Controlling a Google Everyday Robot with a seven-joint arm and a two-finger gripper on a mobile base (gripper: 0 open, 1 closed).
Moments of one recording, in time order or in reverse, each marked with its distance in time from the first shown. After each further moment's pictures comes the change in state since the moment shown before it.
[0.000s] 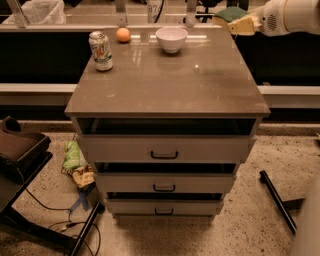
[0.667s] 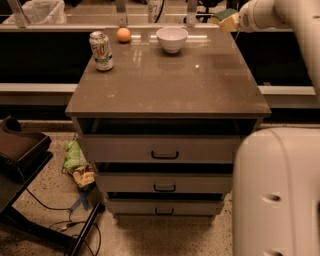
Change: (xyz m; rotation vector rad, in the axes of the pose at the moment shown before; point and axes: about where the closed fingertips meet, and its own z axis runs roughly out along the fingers) arm 0.012 -0.070 0.081 0.210 0.090 0.071
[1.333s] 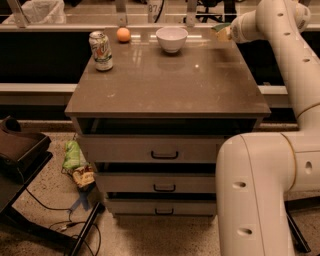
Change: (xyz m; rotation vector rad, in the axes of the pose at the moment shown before) arm 0.039 -0.018 0.055 0.077 0.059 0.109
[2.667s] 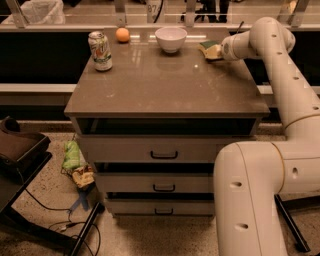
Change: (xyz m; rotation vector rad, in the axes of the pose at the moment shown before) arm 0.055 0.045 0.046 -0.192 0.048 0.196
